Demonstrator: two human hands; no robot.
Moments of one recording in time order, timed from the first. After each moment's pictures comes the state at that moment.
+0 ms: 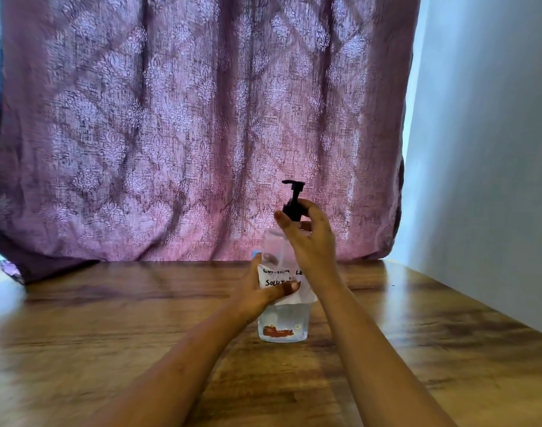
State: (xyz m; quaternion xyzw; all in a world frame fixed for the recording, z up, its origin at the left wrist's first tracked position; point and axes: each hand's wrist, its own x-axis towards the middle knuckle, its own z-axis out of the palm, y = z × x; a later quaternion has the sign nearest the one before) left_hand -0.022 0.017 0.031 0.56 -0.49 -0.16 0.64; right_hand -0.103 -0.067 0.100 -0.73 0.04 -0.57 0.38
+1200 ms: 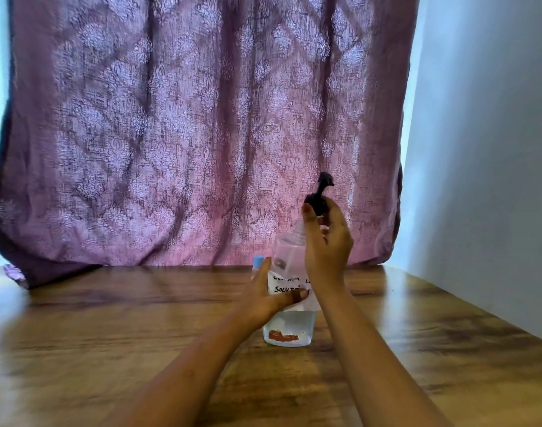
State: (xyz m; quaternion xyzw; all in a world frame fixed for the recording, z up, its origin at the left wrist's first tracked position) left_hand -0.029 0.016 0.033 0.54 -0.53 -0.15 0.63; right_hand -0.111 -0.057 0.107 -0.62 0.02 -0.71 0.32
